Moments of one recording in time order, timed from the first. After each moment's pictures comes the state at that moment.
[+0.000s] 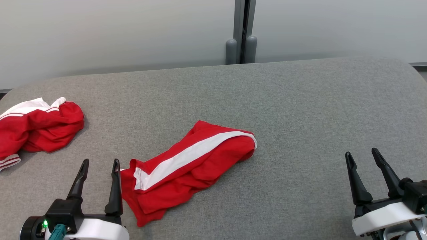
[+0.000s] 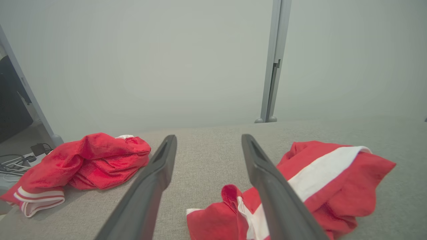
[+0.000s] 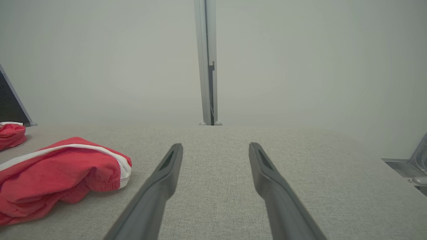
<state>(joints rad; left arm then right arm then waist) 0.05 0.33 -0.28 -0.06 -0.38 0.30 -0.18 -0.06 -0.20 0.07 0.20 0.26 0.13 -0.26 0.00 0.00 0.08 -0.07</state>
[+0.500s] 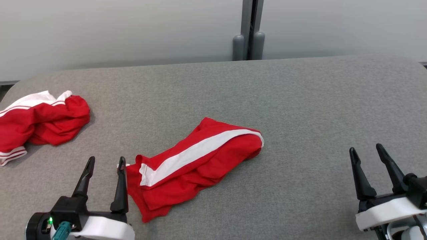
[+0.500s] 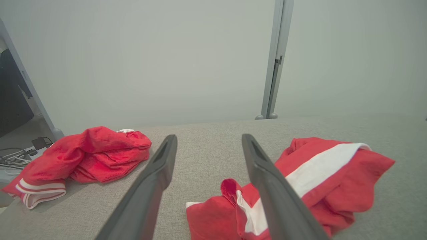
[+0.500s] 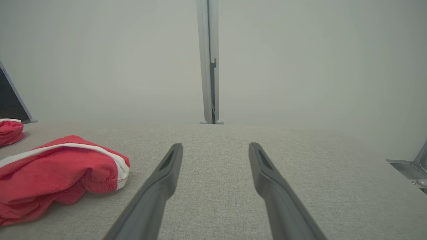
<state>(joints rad) 0.05 0.33 -0.30 -0.09 -0.38 0.31 -0.16 -0.07 -0.21 0.07 0.20 0.26 0.13 -0.26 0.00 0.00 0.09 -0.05</state>
